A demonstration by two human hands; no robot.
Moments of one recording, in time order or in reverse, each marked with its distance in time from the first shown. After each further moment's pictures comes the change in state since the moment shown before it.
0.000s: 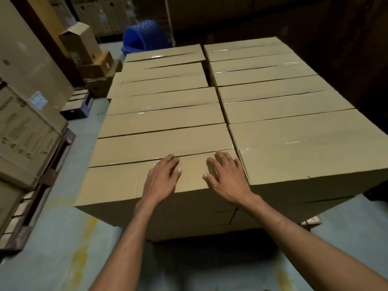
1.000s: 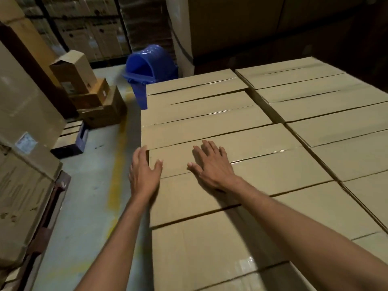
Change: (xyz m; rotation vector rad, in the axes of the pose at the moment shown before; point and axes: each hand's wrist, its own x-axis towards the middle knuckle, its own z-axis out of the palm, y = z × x) left_hand 0.301 -0.273 -0.148 -0.198 0.321 -0.210; right_hand 0.401 -0.194 0.069 -0.026 0.041 0.019
